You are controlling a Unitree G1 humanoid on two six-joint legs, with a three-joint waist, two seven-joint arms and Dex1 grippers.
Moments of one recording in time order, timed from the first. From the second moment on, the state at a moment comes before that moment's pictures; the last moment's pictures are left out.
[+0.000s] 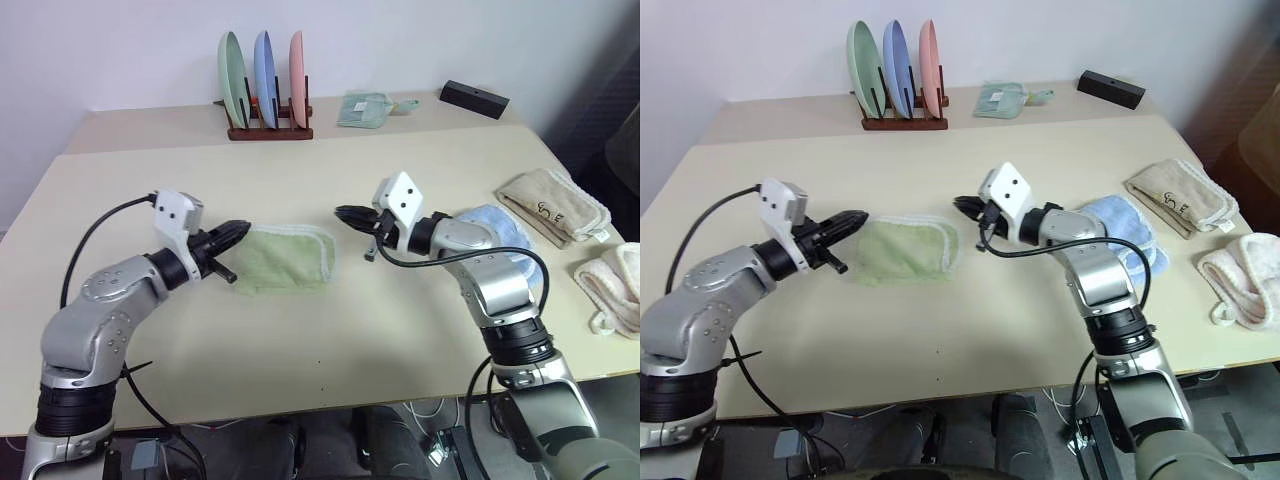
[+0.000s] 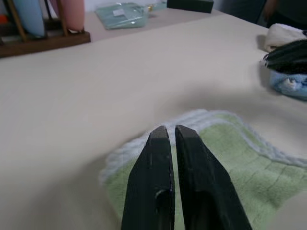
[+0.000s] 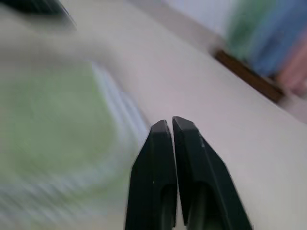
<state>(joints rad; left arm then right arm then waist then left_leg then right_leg) -0.27 0.58 0.16 -0.36 -0.60 0.73 -0.54 -0.61 -0.37 0.16 -0.06 0.19 0.38 0.82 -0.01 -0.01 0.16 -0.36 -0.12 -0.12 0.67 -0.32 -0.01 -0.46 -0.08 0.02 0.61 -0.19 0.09</state>
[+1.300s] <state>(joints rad) -0.11 0.38 0.41 -0.23 -0.85 0.88 -0.34 -0.55 -0.38 0.27 -0.05 0.06 0.28 0.81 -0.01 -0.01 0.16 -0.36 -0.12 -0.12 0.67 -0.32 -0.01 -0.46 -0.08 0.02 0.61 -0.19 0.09</state>
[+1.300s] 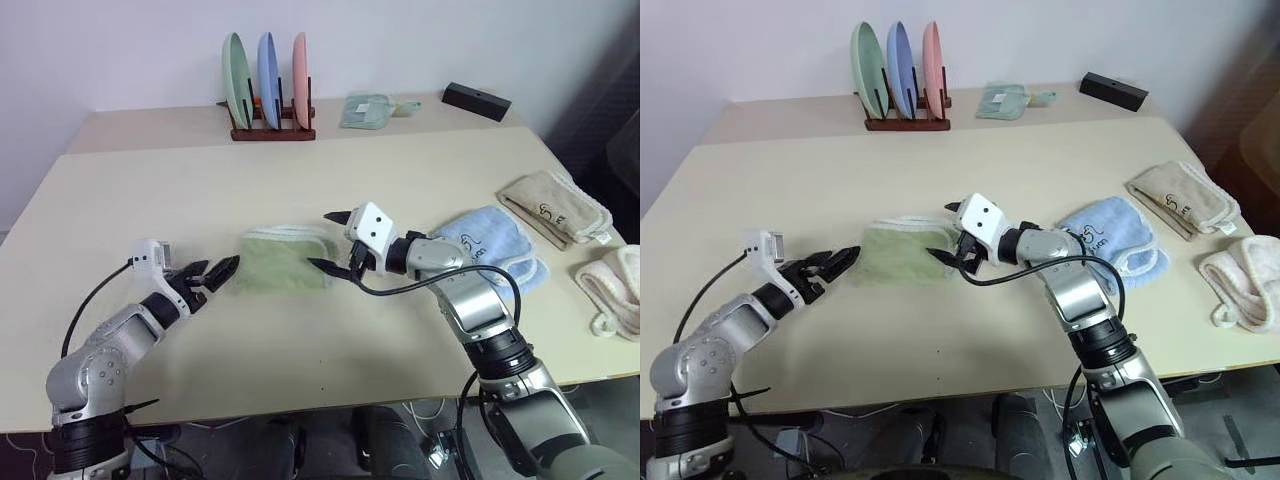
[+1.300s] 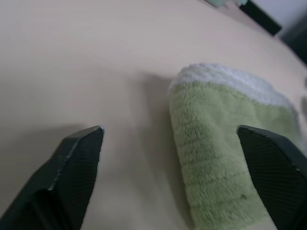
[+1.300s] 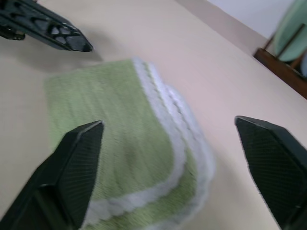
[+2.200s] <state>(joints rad) -0.18 0.22 0.44 -0.23 -0.94 0.82 -0.14 -0.47 -0.52 0.29 -0.27 0.13 0.34 0.95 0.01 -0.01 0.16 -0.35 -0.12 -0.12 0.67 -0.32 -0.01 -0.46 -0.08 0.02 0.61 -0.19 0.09</state>
